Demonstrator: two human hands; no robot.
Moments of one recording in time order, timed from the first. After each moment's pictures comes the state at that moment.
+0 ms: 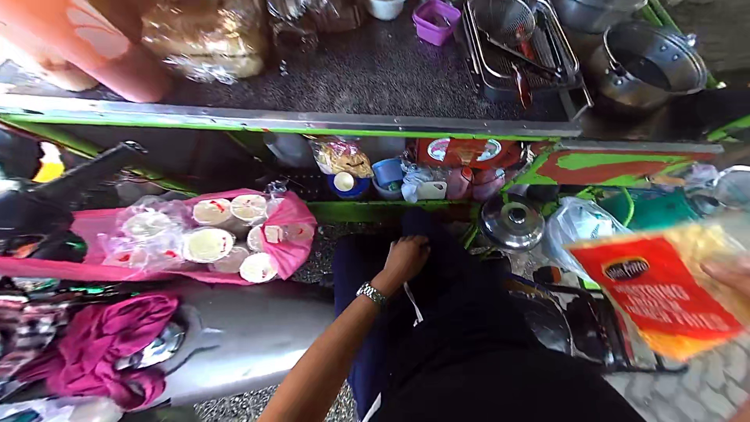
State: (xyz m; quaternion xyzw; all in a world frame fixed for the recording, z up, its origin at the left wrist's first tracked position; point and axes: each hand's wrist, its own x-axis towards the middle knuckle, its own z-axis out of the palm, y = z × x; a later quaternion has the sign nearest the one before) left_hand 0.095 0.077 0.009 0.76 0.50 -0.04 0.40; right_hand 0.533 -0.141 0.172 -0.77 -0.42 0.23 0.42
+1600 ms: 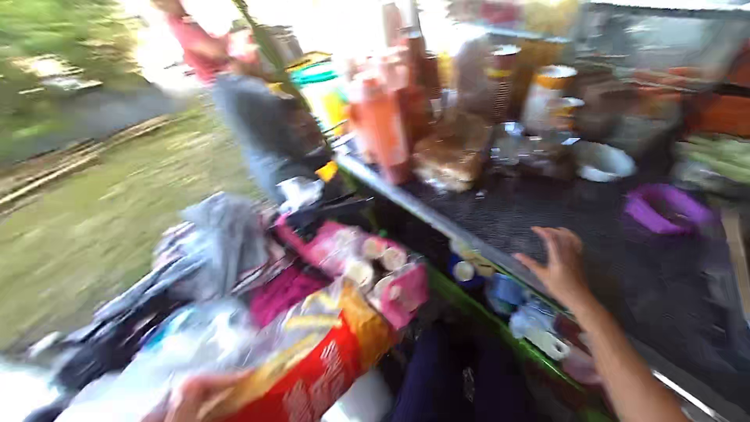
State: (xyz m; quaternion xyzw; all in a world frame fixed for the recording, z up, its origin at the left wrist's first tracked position) left_hand -0.109 -0.043 0.228 0.34 0.68 0.65 0.02; right_hand 0.201 0.374 0.086 -0.44 -0.83 0.15 0.32
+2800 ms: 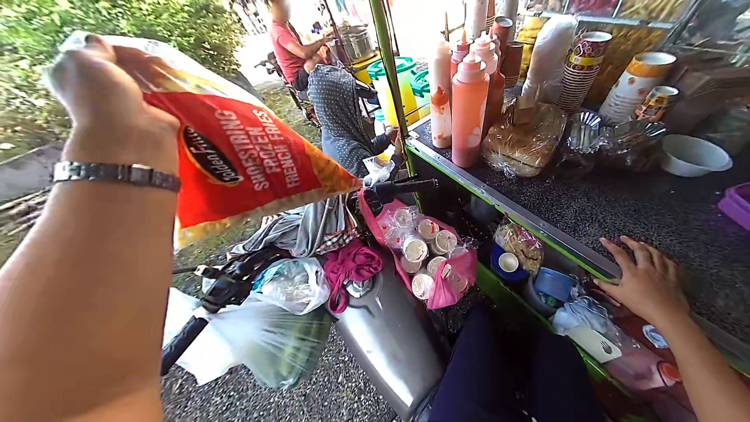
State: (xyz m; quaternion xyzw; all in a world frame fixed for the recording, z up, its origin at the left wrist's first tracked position) left_hand -0.349 0.053 0.462 0.25 0.62 0.73 -0.09; right_hand 0.222 0.333 0.071 -0.48 -0.86 0.04 0.16
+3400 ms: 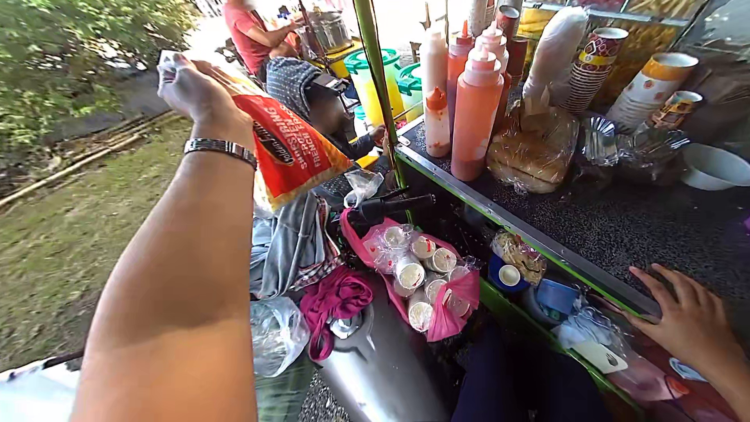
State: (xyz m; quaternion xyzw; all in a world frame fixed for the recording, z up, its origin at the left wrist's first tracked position) left_hand -0.477 0.220 0.392 0.16 0.60 0.78 -0.12; right_hand 0.227 0.330 0.063 -0.47 -0.86 -0.01 0.19
